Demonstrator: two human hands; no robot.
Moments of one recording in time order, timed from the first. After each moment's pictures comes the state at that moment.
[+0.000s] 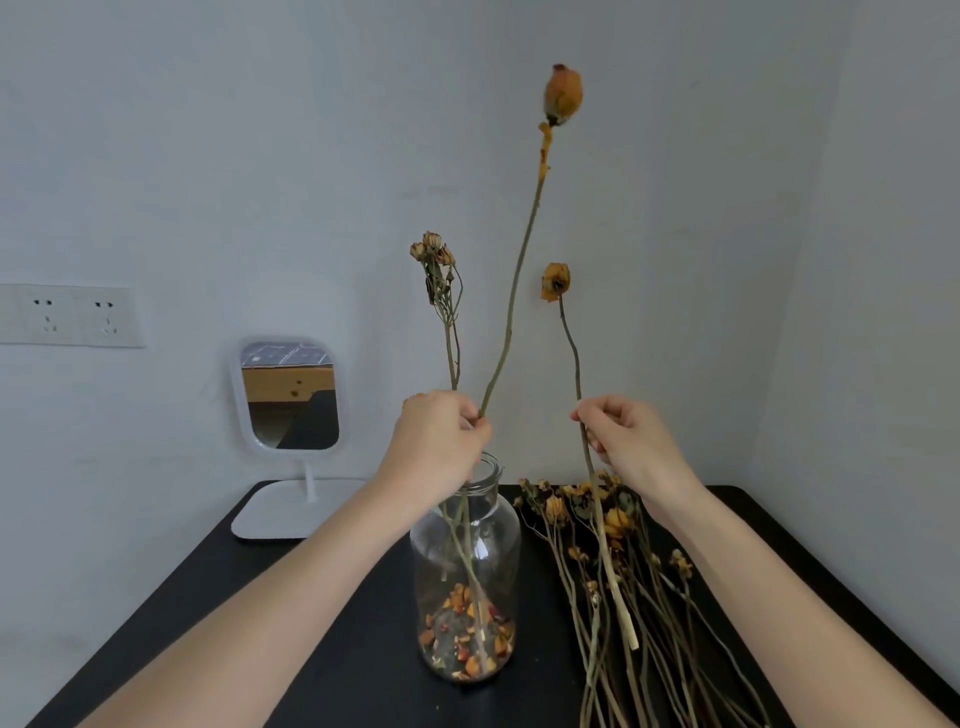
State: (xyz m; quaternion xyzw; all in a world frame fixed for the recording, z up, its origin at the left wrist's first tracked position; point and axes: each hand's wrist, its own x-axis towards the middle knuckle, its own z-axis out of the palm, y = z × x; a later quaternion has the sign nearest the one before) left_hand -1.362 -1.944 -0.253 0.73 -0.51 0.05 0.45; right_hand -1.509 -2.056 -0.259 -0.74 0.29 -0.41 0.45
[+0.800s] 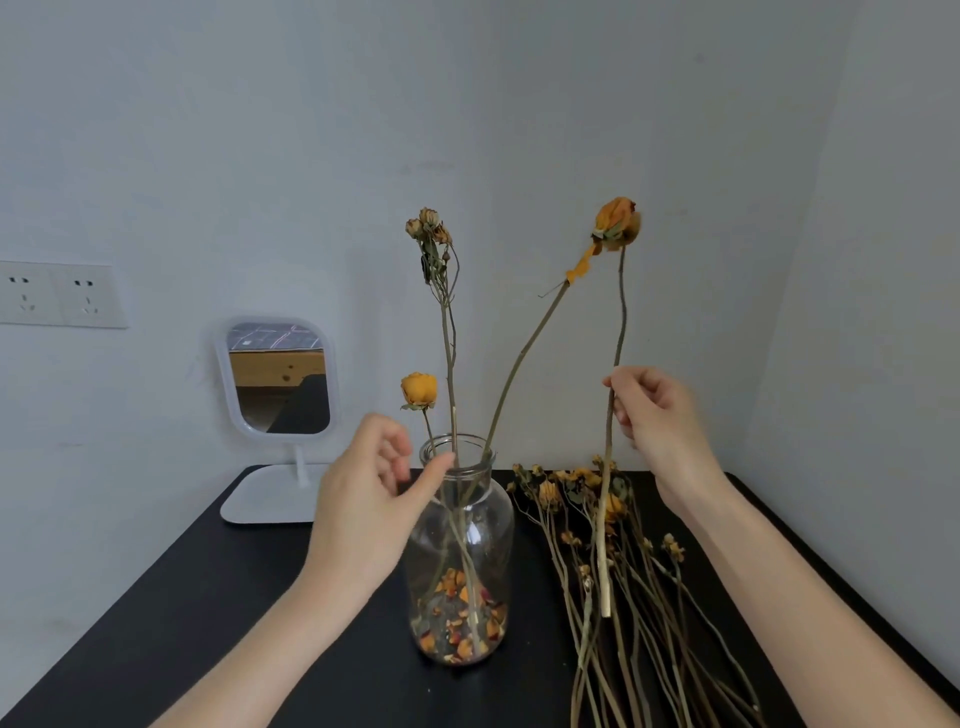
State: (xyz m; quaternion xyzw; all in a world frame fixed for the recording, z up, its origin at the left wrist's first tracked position) left_hand -1.360 -1.893 -0.306 0.67 -0.47 0.14 0.56; right_hand -1.522 -2.060 -0.258 -0.67 0.29 -0.50 0.46
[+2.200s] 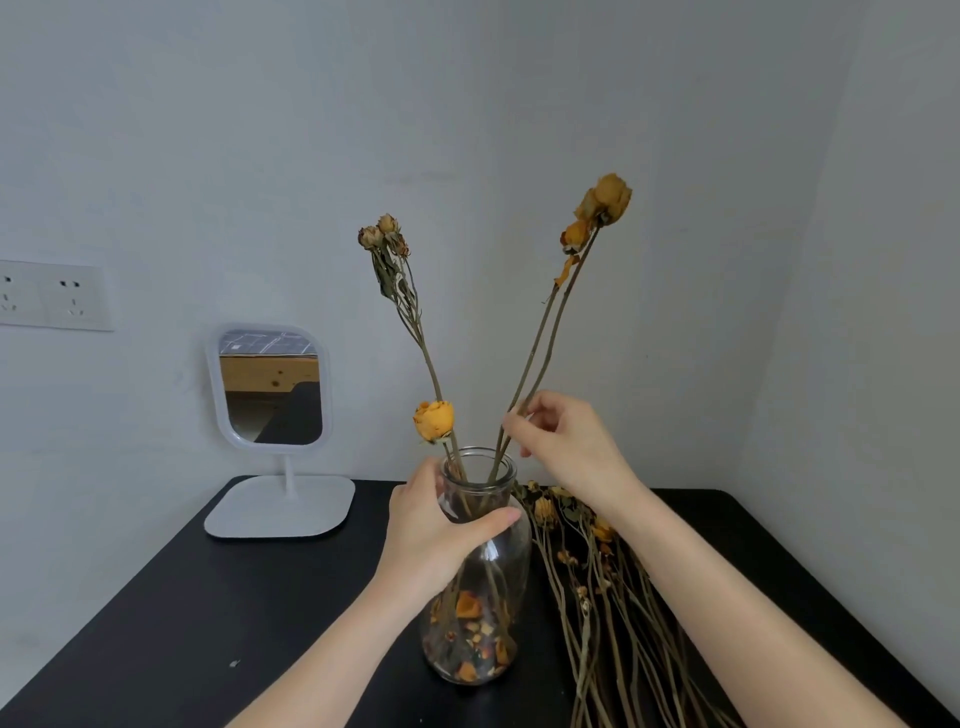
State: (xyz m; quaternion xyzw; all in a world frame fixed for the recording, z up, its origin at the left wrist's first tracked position) left_hand -1.365 -1.944 -0.334 0.68 -0.44 -0.10 0.58; right_hand -1.473 -2.041 -0.259 -0.82 0.25 -0.36 0.37
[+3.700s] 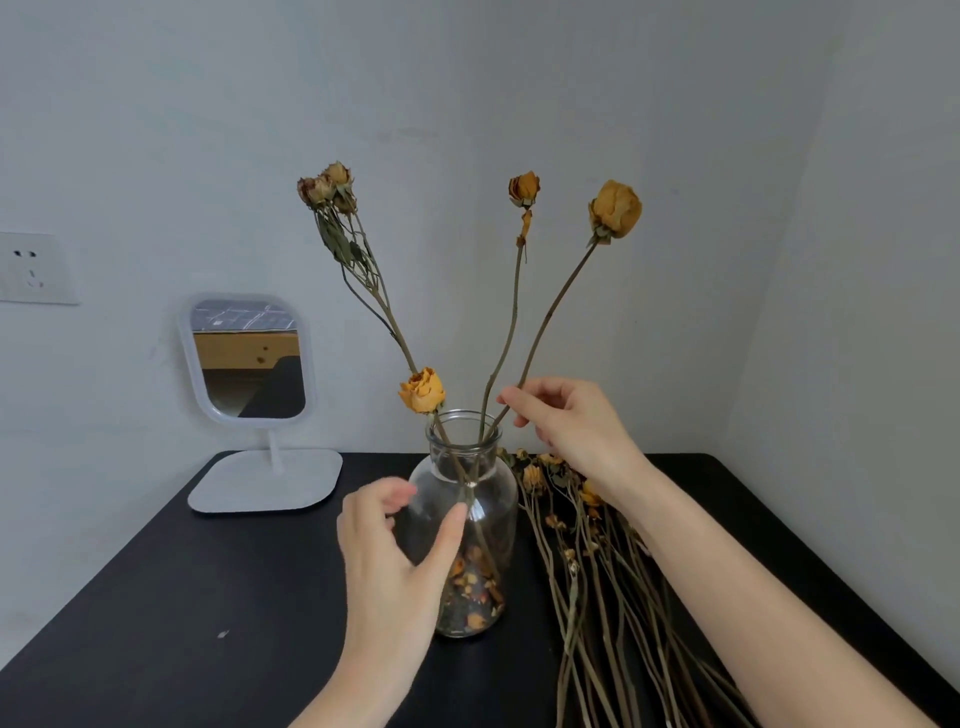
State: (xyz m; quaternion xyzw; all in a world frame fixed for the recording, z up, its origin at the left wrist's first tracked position) left_hand -1.399 -1.901 -0.363 0.66 -0.38 0.03 0.65; right_hand -1.487 -2.044 -0.267 -0.77 0.27 -0.35 0.47
